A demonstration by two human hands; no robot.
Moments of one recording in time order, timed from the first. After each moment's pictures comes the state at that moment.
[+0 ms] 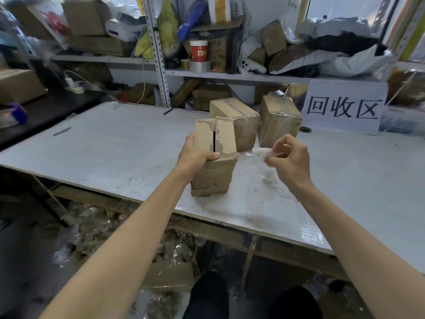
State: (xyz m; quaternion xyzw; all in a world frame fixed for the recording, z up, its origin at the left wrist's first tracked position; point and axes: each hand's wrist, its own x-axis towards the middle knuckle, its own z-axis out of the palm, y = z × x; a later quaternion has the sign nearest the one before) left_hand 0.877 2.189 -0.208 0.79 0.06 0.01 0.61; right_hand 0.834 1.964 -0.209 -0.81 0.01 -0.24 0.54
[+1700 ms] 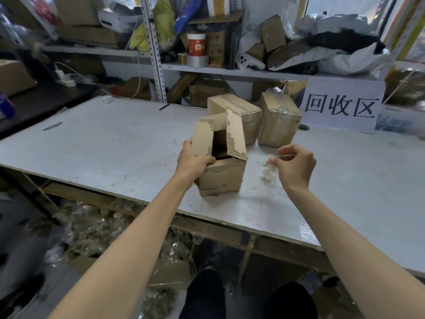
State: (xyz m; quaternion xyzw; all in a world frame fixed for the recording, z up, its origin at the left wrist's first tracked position) left_hand 0.878 2.189 -0.231 0.79 0.06 0.03 0.61; right_hand 0.857 1.959 -0.241 -0.80 0.13 -0.31 0.49
